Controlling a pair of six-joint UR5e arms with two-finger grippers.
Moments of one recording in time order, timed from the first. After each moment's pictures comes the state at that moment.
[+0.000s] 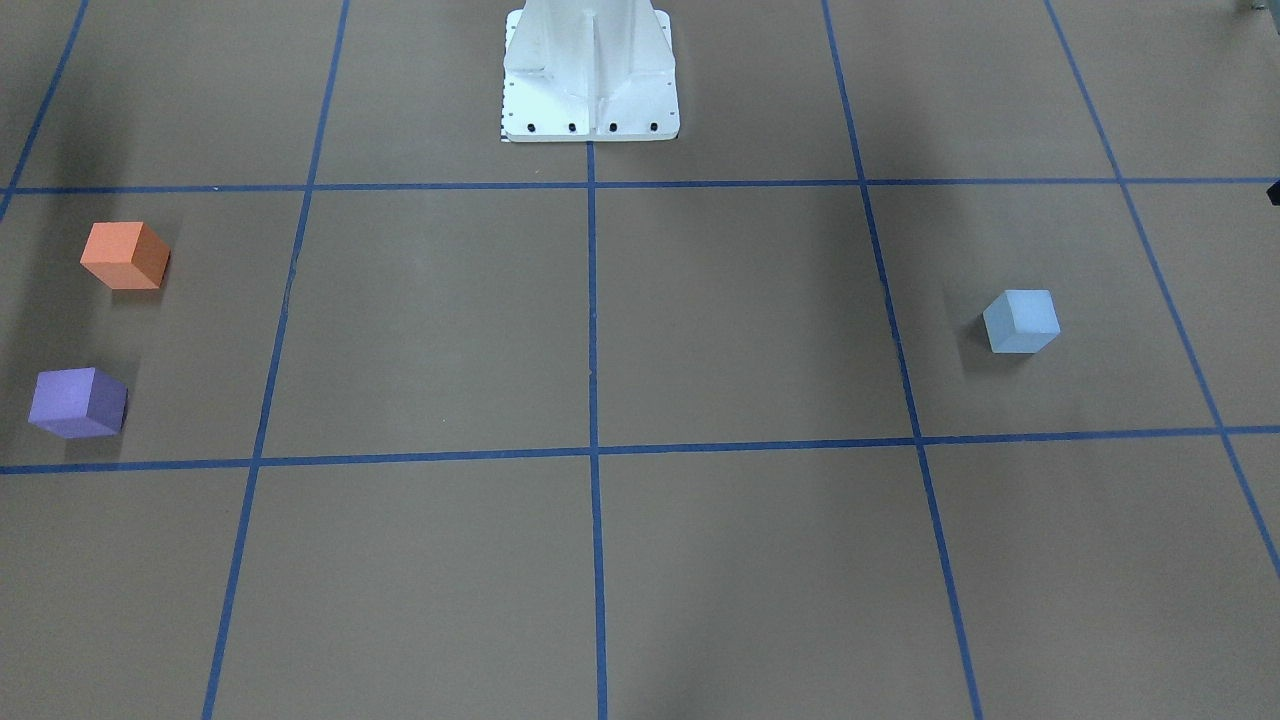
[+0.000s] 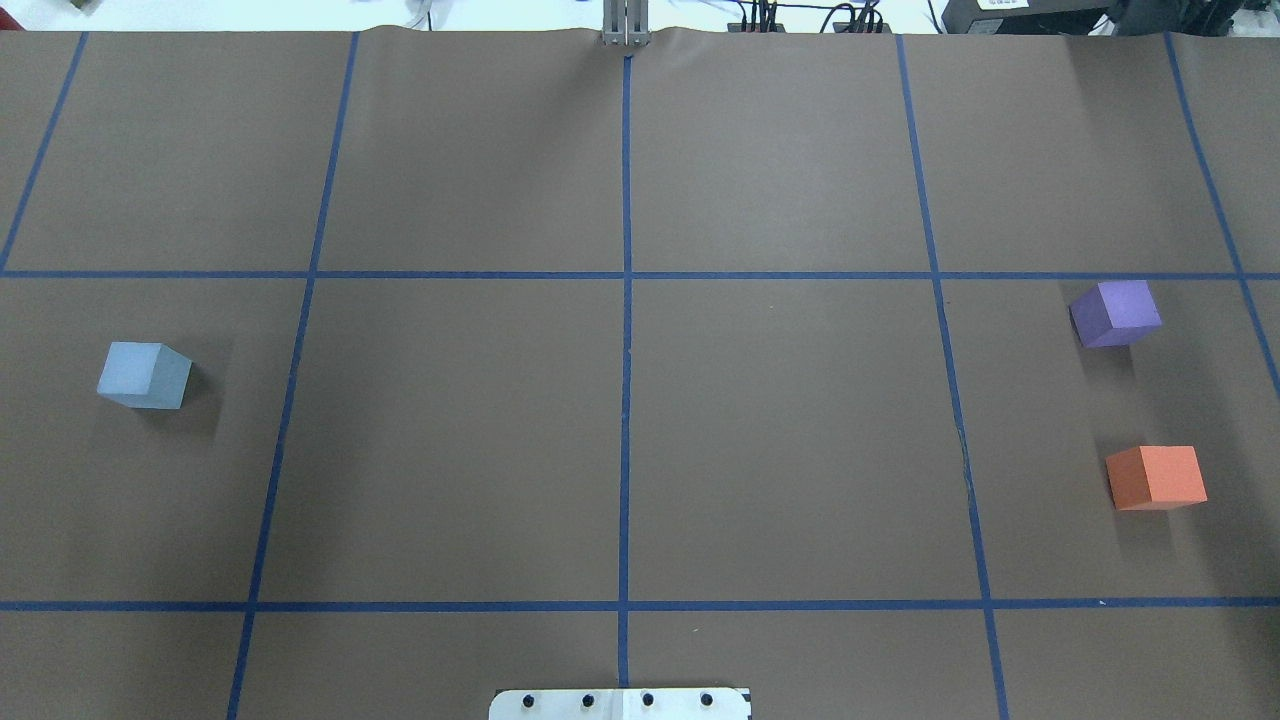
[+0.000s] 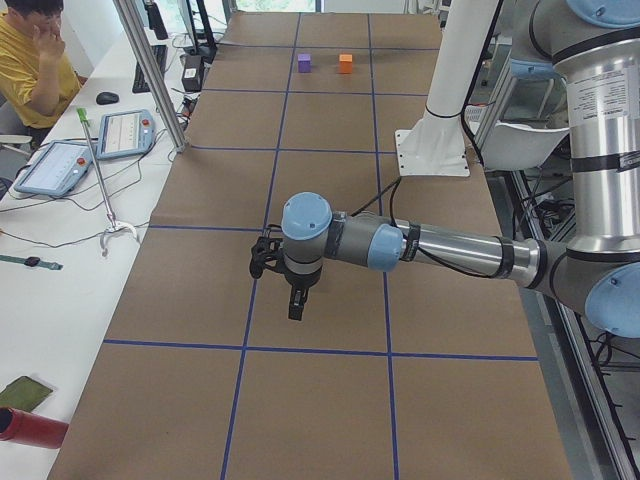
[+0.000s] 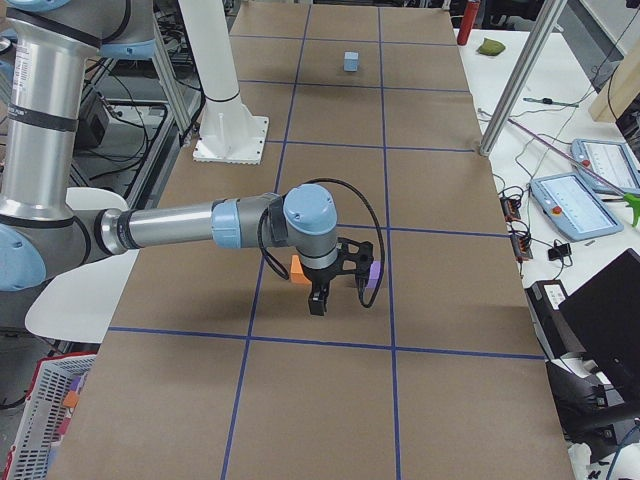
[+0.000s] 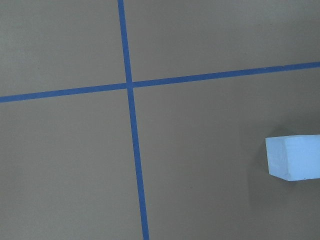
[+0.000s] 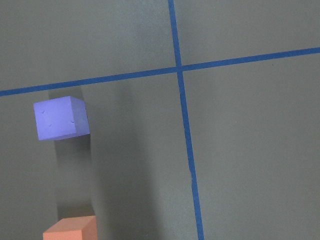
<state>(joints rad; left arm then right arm) -1.51 -1.39 -1.90 -1.63 -2.38 -0.07 1.61 -1.81 1.98 -1.64 2.39 0.18</state>
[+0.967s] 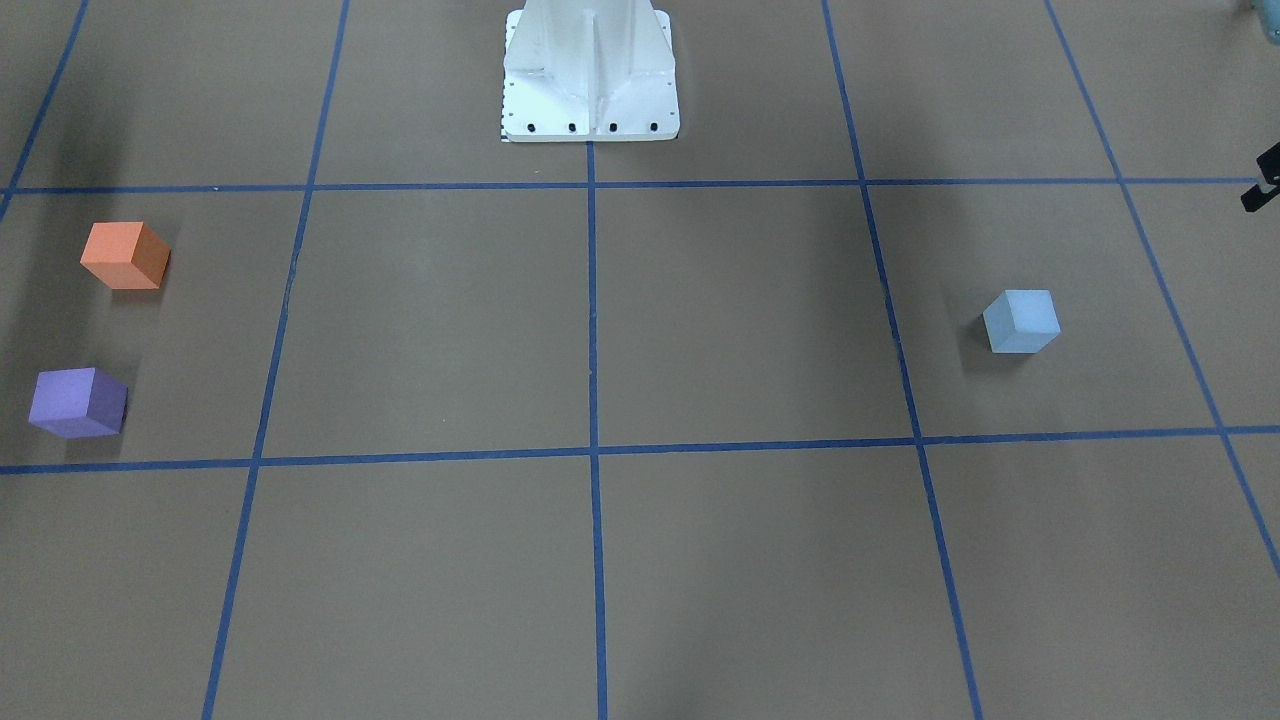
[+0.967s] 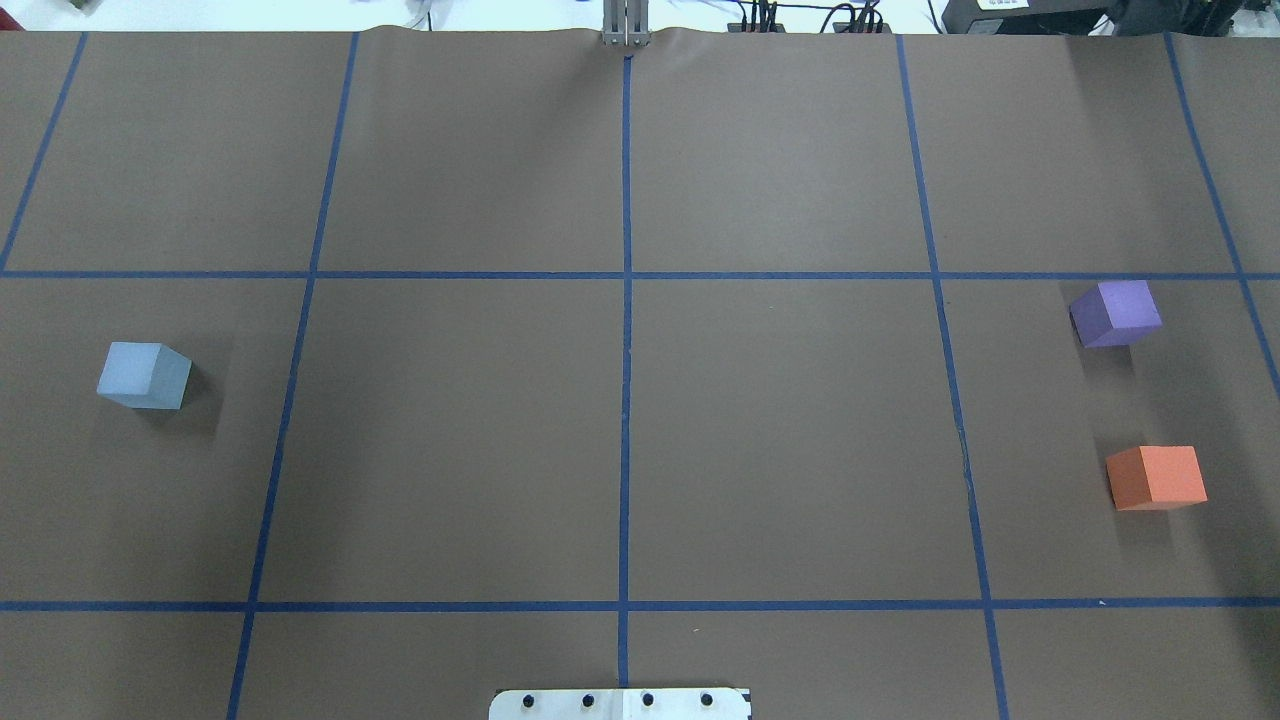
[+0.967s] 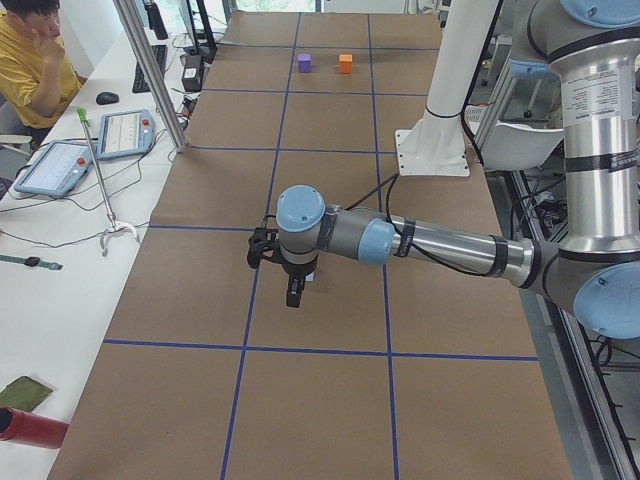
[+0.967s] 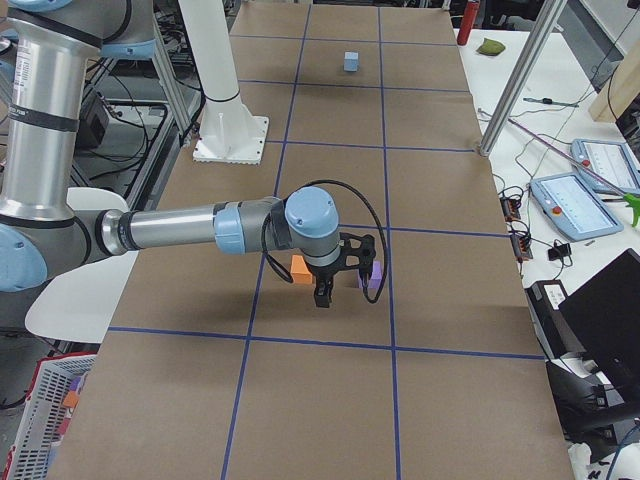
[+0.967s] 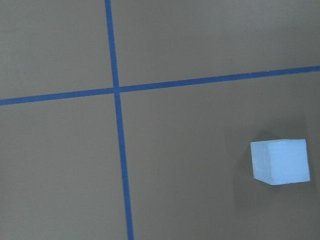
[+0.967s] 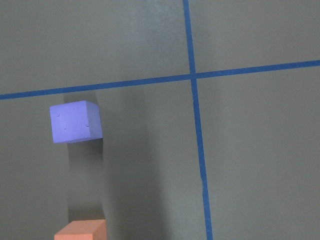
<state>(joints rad) -1.45 -1.42 -1.90 -1.65 -2.43 -0.17 1.60 -1.81 1.95 -1.56 2.48 0.18</state>
